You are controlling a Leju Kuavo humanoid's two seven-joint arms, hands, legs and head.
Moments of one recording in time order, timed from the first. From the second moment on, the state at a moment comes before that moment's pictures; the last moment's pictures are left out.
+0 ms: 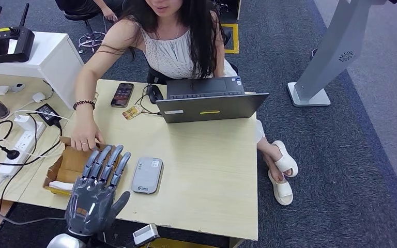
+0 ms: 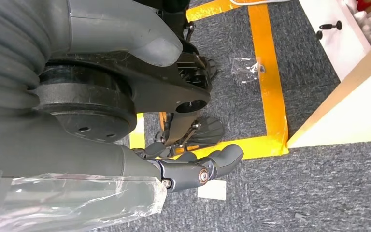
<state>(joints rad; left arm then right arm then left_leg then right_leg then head) 0.19 0.23 -0.48 -1.78 -1.53 0.19 0.11 -0.07 0.25 -0.66 -0.22 0.43 -0.11 -0.32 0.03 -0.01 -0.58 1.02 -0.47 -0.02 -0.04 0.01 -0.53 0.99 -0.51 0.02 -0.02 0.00</state>
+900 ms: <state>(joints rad) 0.13 0.17 -0.25 -1.59 -1.53 0.15 0.17 -0.08 0.25 -0.67 -0.22 0.52 -0.11 -0.30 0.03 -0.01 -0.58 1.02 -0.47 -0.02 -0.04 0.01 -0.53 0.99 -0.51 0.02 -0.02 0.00</state>
